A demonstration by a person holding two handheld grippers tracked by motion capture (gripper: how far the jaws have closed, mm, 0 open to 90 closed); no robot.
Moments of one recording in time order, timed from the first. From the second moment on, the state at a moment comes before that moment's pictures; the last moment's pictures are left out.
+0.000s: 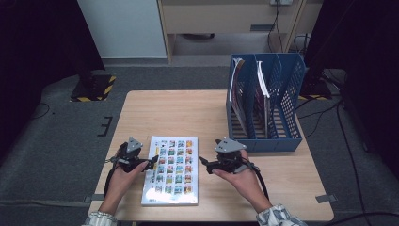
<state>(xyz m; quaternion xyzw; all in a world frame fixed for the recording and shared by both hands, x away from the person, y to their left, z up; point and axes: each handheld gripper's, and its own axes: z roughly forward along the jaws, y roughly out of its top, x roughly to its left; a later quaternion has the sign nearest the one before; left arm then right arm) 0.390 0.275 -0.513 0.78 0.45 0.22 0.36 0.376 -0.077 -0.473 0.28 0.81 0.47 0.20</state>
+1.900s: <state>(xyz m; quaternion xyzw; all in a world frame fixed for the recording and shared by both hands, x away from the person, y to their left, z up) 0.407 0.269 -0.532 0.76 0.50 0.14 0.38 0.400 -0.016 -0.533 0.31 0.85 0.42 0.08</state>
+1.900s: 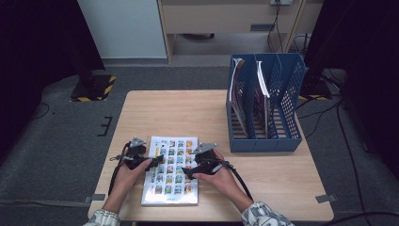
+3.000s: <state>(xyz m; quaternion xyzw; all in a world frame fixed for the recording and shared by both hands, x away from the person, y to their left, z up) 0.394 0.265 -0.508 0.75 0.49 0.06 0.44 0.400 -0.020 -0.538 0.34 0.84 0.43 0.05</state>
